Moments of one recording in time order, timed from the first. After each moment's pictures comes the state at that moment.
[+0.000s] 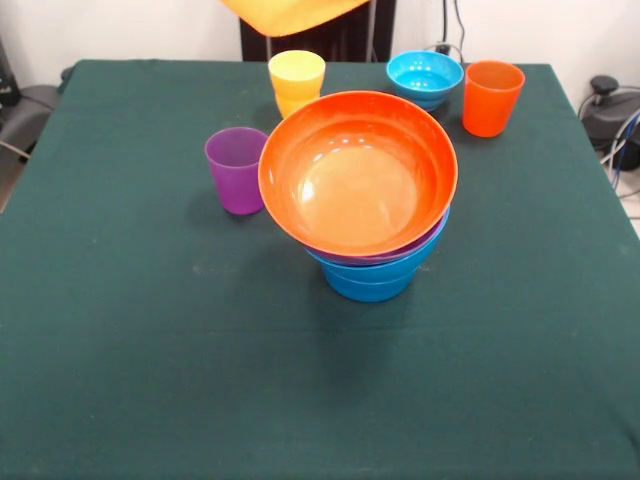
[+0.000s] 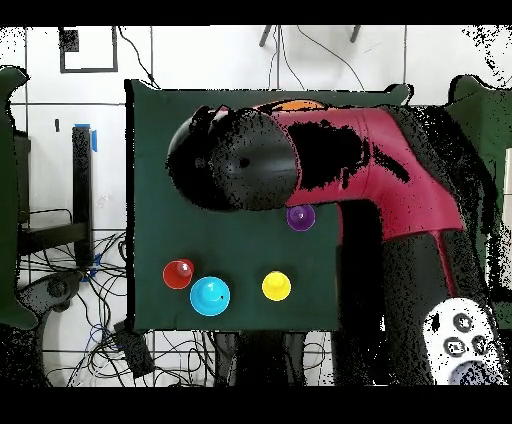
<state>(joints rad) -0.60 -1.13 0.63 1.55 -0.23 0.96 2.25</state>
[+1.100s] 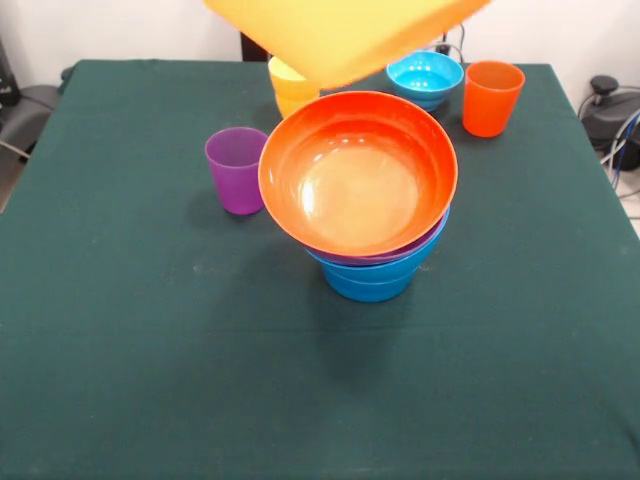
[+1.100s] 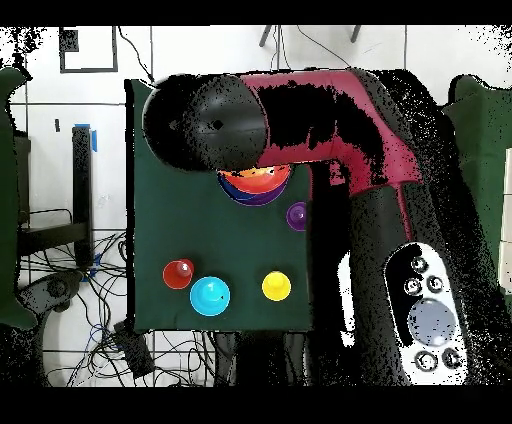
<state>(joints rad) -0.48 -1.00 0.56 1.41 -0.24 0.93 2.25</state>
